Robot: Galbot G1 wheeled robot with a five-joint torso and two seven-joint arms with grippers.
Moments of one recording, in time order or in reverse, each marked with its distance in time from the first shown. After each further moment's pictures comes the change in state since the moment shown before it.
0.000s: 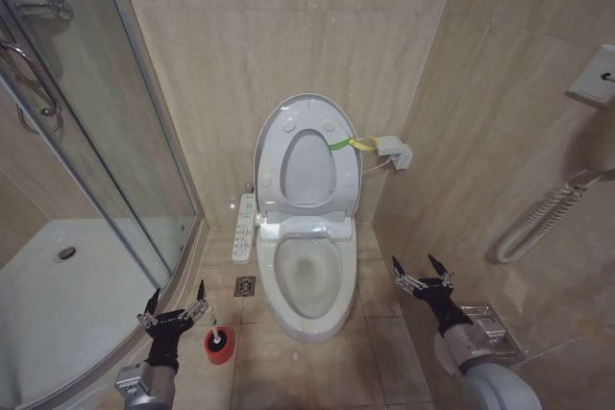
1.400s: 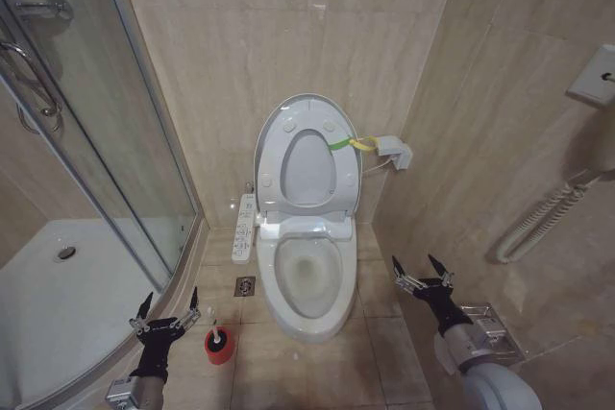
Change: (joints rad) left arm 0.012 0.038 -0.023 0.091 0.038 -0.129 0.059; right arm 0.000 0.000 0.000 0.000 0.000 0.000 0.000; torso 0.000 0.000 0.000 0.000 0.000
